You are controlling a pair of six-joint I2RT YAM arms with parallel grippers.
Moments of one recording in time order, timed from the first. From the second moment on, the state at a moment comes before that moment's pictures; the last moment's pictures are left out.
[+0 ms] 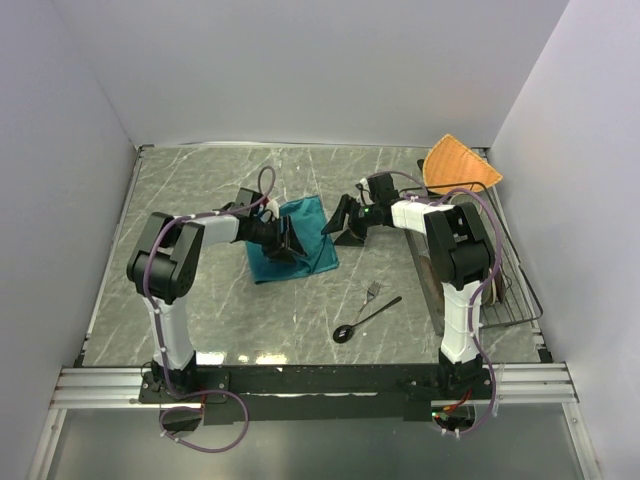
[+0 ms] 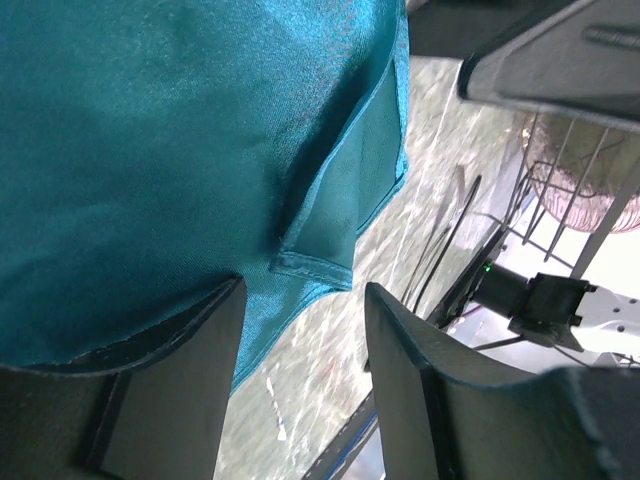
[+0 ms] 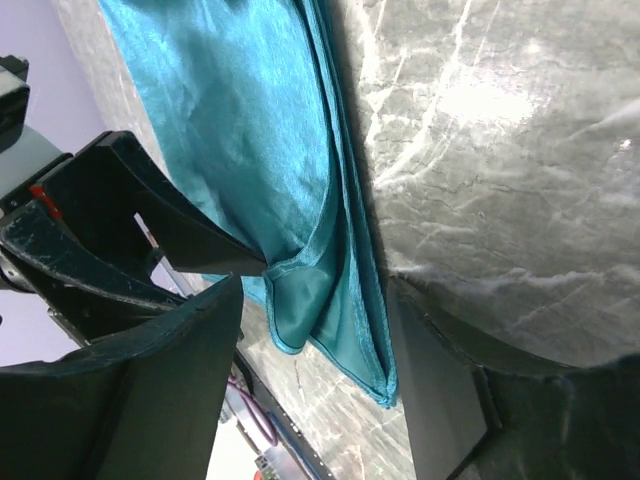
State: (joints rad) left arm -0.34 1.96 1.12 -0.19 0.76 -0.54; right arm 0.31 2.10 1.32 -0.16 -0.70 0.72
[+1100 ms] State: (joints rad) left arm -0.33 1.84 1.18 -0.26 0.79 -0.36; right arm 0.29 2.11 1.33 -0.18 -0.72 0.66
